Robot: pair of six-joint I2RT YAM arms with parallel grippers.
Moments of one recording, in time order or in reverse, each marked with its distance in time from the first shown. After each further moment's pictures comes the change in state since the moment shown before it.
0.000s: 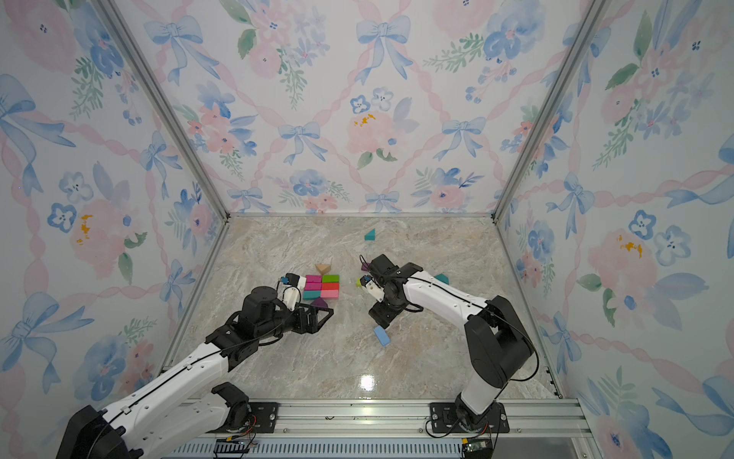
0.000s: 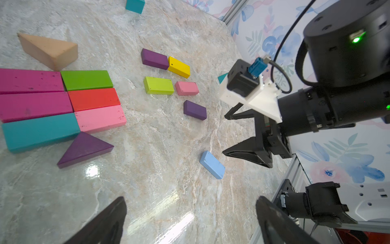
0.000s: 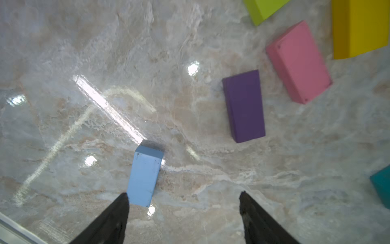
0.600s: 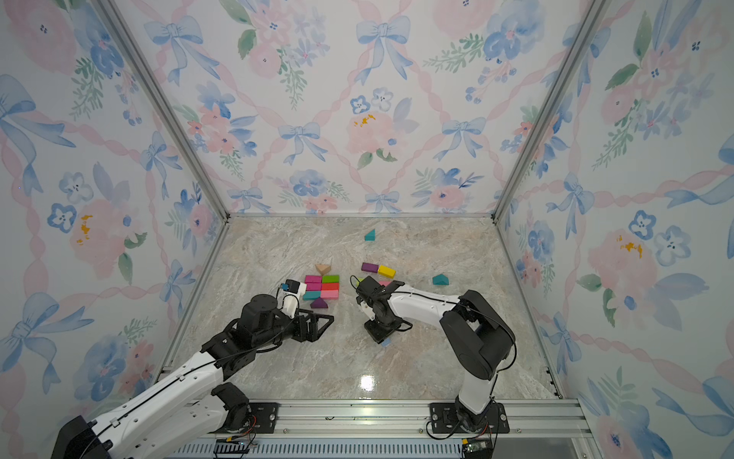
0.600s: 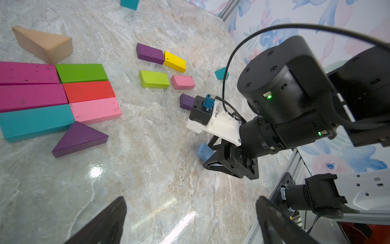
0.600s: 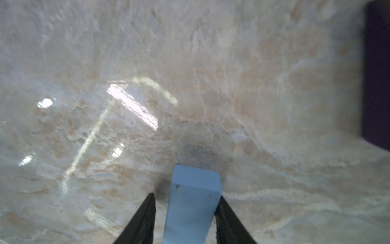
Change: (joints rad) left arm -0.053 -0.069 -0.023 -0.027 -0.062 -0.014; right arm 0.097 0.117 -0.063 0.085 -0.022 0.179
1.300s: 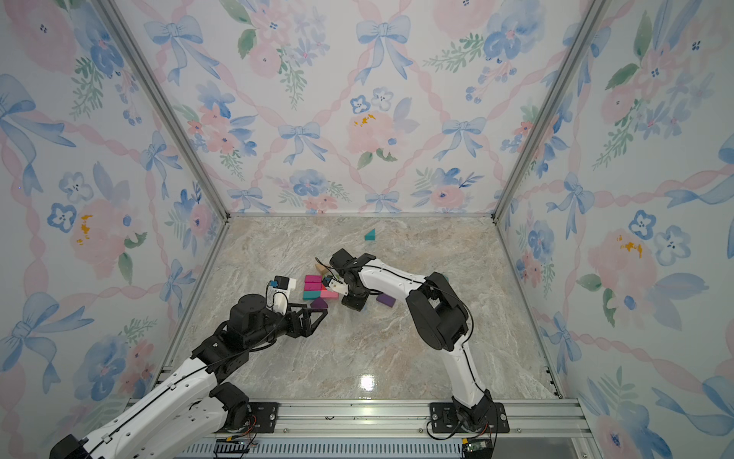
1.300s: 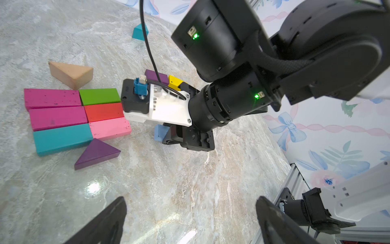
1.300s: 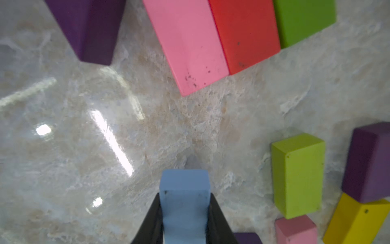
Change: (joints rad) left arm 0.063 -0.079 -0.001 0.000 0.000 0.001; right arm -0.017 0.366 0.575 -0.105 0.088 -0.522
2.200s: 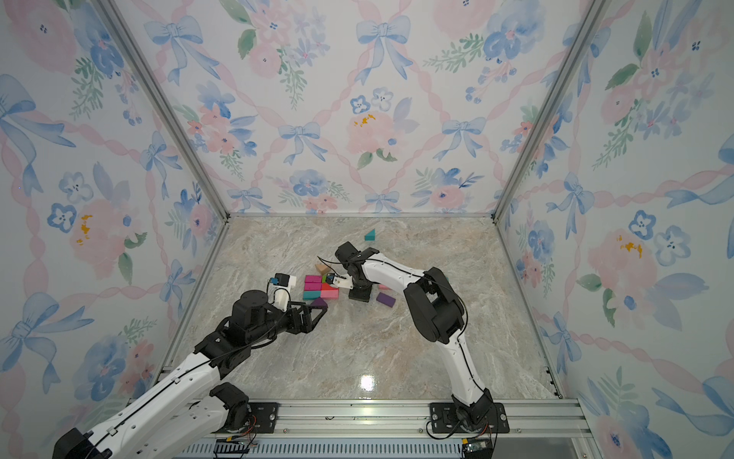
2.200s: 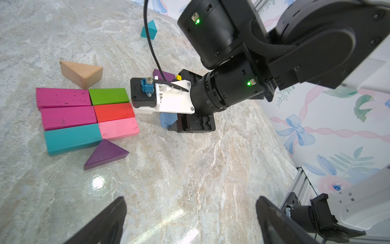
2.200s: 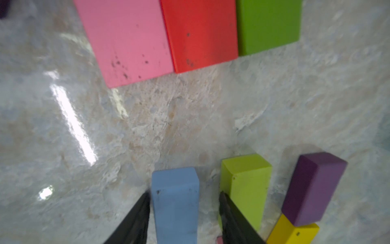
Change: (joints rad) left arm 0.024 0.049 0.021 -0.001 0.000 0.008; right arm -0.062 0.047 0.049 0.036 0.055 -0.246
